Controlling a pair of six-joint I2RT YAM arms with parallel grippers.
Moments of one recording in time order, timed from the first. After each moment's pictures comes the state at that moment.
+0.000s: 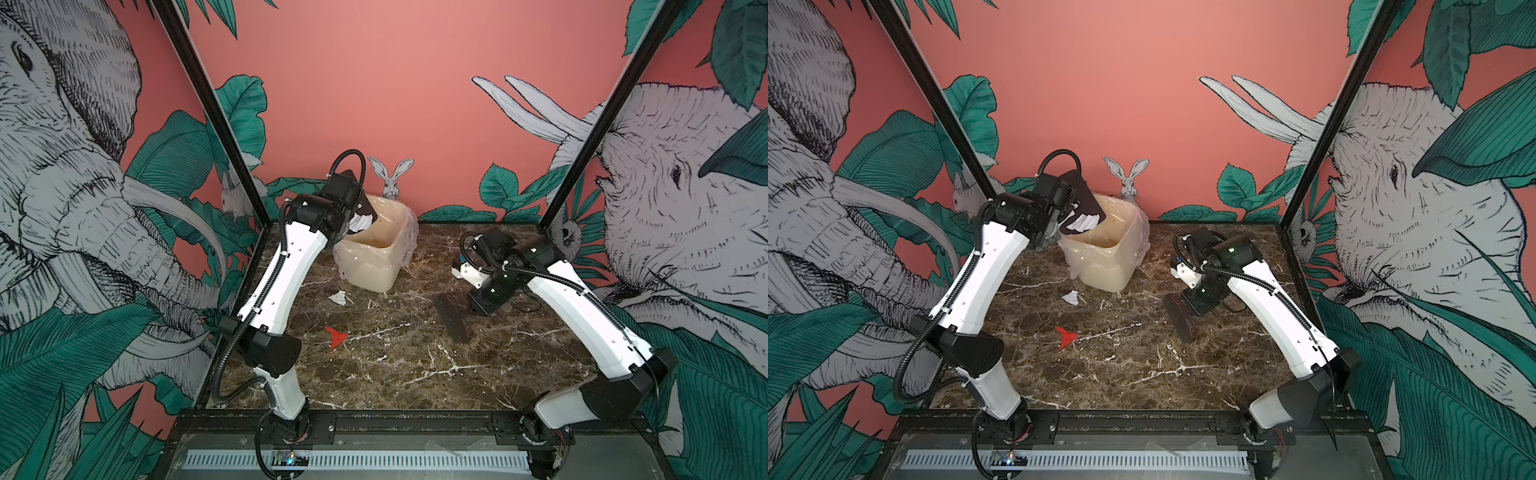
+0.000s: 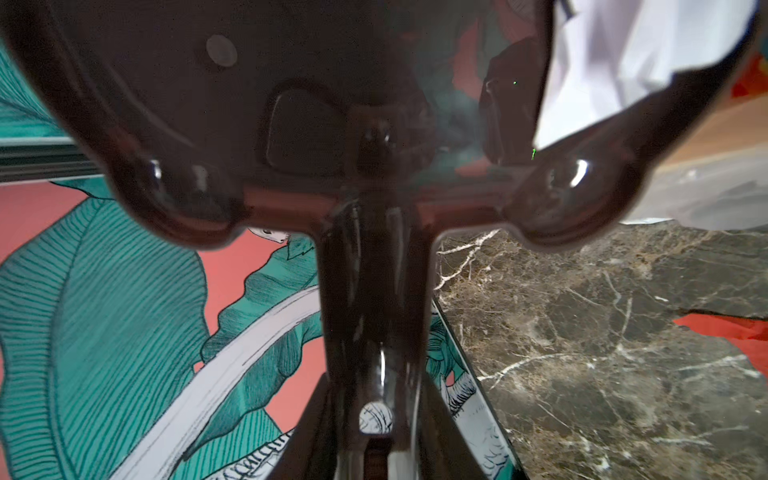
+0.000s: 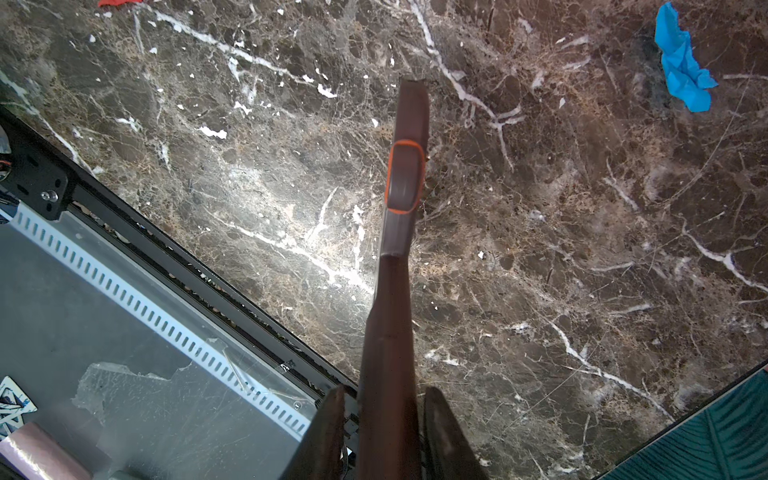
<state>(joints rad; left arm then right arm) -0.46 1.77 2.14 -1.41 -0.76 0.61 0.56 1.47 1.65 -1.54 -0.13 -0.12</state>
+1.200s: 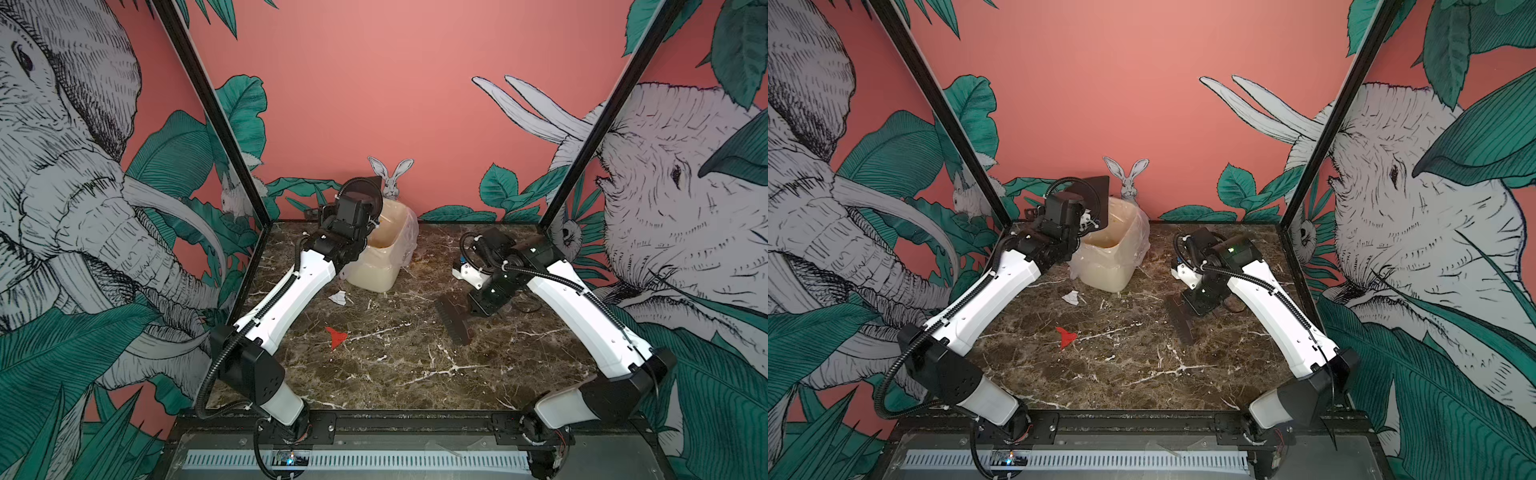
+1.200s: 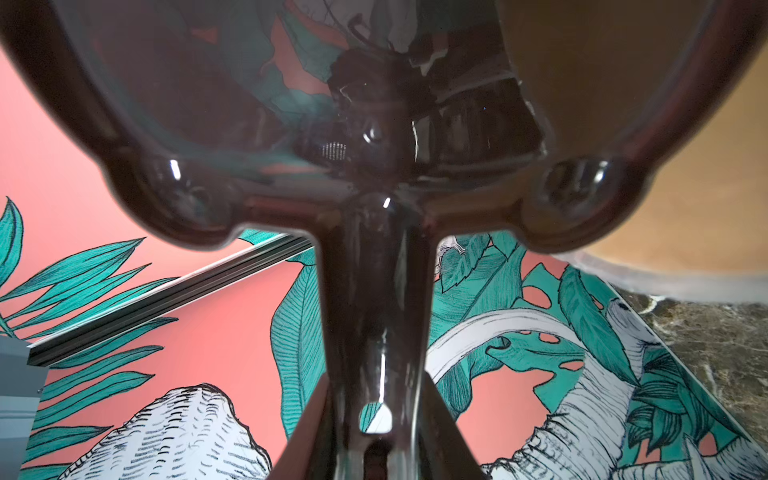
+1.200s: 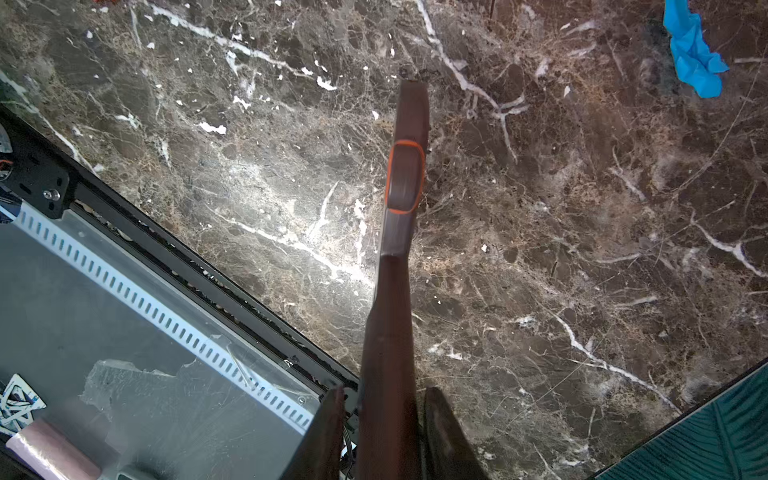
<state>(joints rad) -0.54 1.57 1.63 -0.54 -1.01 1.42 0.56 1.47 1.65 -1.55 -0.13 -0.11</state>
